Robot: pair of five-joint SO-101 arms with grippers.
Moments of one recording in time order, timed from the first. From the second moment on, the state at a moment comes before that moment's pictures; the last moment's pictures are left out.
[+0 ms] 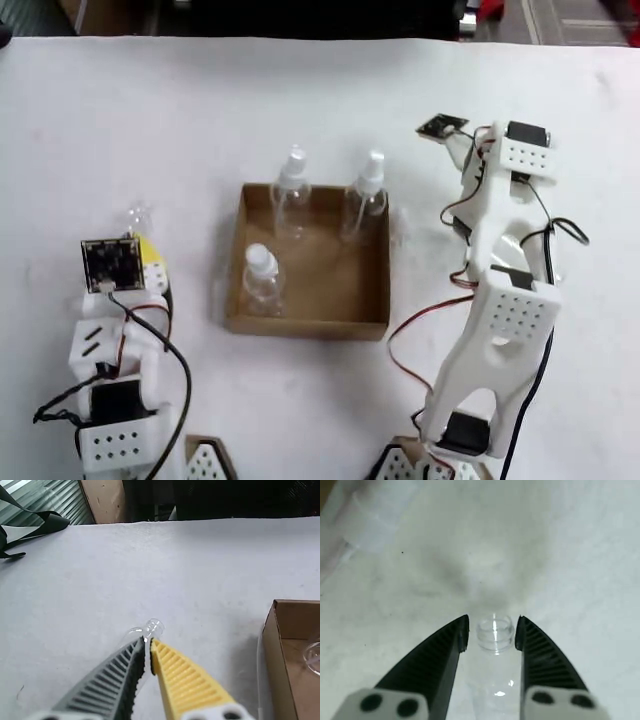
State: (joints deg) left arm -15.4 -96.0 94.9 33.3 -3.7; right arm 10.0 41.6 -32.7 89.3 57.9
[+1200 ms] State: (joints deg) left arm -15.4 -96.0 94.9 33.3 -3.7; right arm 8.6 -8.7 -27.3 97.2 49.0
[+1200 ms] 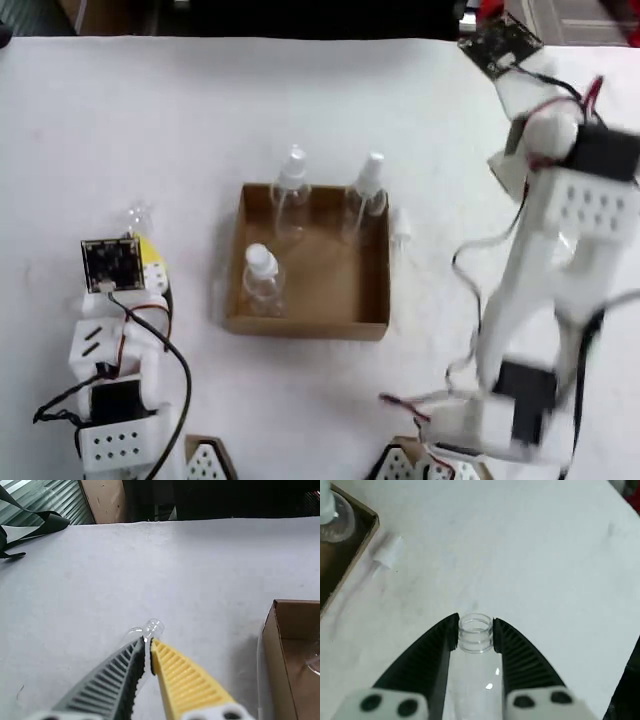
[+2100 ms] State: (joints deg) left arm -15.4 -96.0 94.9 33.3 -3.7; right arm -12.3 -88.4 58.4 41.7 8.0
